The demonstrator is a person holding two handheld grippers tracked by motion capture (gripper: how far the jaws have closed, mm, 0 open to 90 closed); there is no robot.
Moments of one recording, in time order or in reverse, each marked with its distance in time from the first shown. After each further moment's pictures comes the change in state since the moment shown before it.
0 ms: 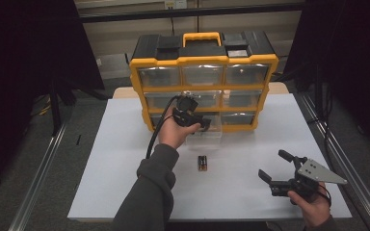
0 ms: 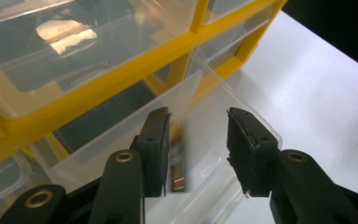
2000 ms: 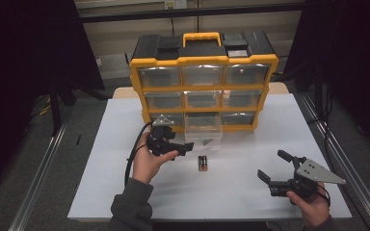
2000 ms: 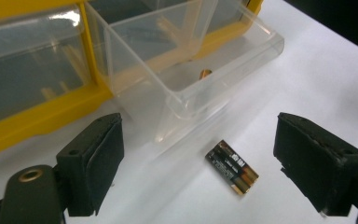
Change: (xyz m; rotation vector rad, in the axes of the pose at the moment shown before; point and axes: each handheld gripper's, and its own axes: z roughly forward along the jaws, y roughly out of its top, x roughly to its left) left arm 0.004 -0.088 -0.047 -0.087 0.029 -0.040; right arm 0.002 0.000 0.002 0.005 -0.001 -0.015
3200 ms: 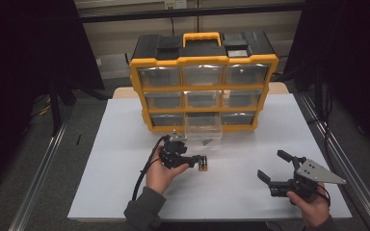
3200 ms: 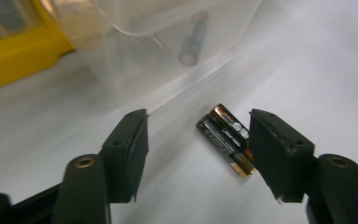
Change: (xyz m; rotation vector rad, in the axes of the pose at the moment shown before) left arm -0.023 -0.034 0.042 0.068 0.034 0.005; right arm 0.000 0.001 0.000 -0.004 0.008 -0.001
